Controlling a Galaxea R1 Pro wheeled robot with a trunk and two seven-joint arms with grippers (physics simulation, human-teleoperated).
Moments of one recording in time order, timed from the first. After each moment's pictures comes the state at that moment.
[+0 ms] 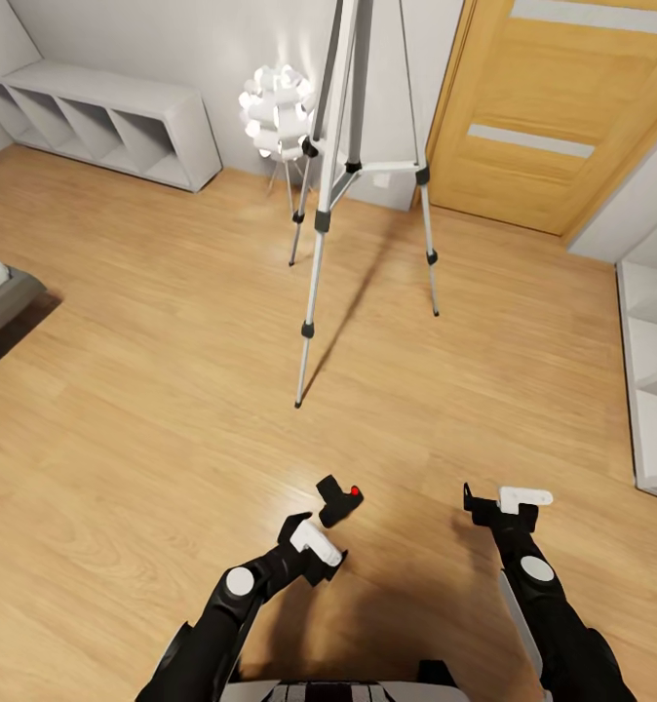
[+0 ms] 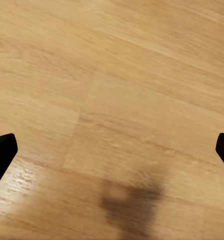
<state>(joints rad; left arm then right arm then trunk) -0.37 -0.17 -0.16 -1.02 -0.44 0.06 -0.47 -0.38 -0.06 -0.12 -1.09 0.05 0.03 -0.12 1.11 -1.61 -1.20</state>
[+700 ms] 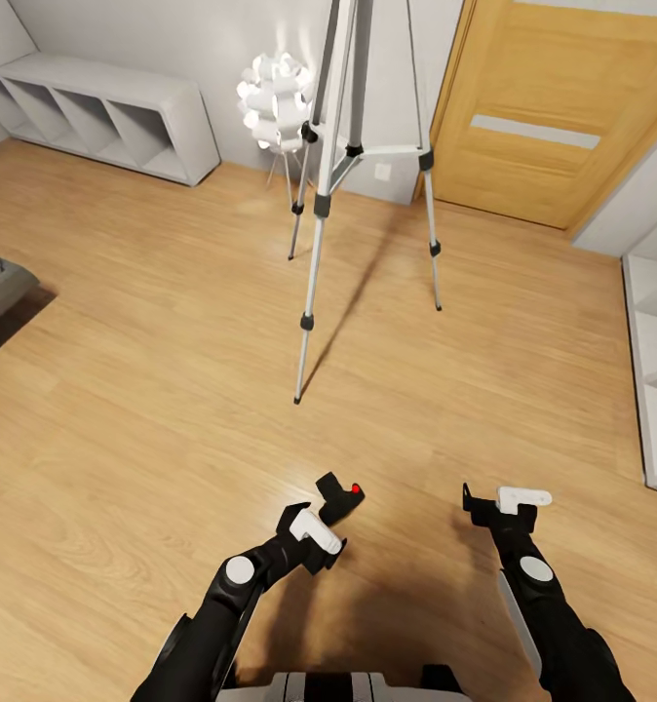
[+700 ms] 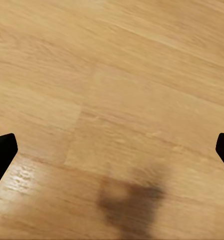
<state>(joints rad) -0.37 -0.17 -0.17 -1.10 -0.44 0.13 -0.48 -0.38 -0.06 -0.12 -1.08 0.05 0.03 -0.12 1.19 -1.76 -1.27</state>
